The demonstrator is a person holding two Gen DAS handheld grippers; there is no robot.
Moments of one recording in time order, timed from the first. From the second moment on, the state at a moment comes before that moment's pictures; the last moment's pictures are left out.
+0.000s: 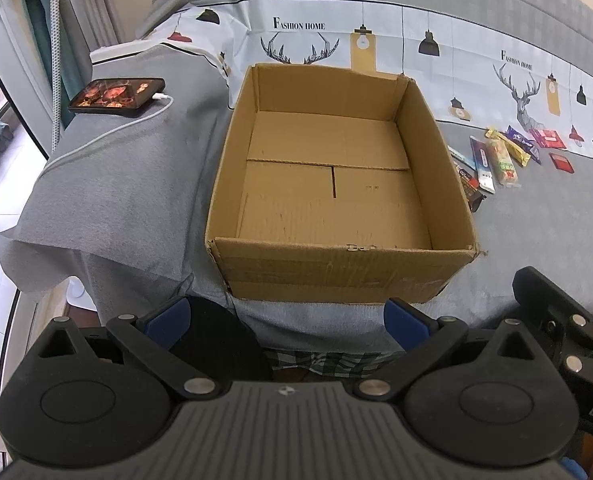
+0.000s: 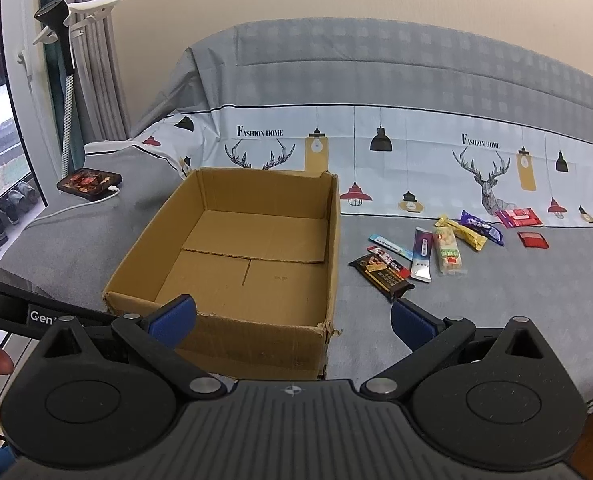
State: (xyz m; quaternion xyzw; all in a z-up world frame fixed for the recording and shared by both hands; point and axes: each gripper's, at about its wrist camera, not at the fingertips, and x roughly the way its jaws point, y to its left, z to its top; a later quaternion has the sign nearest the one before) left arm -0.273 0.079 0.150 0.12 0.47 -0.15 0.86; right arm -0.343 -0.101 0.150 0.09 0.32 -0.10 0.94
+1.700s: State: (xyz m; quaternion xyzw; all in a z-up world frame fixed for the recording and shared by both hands) left arm -0.271 -0.211 0.333 0.20 0.38 -0.42 0.80; right arm -0.412 -0.367 0.102 0.28 0.29 -0.35 0.85
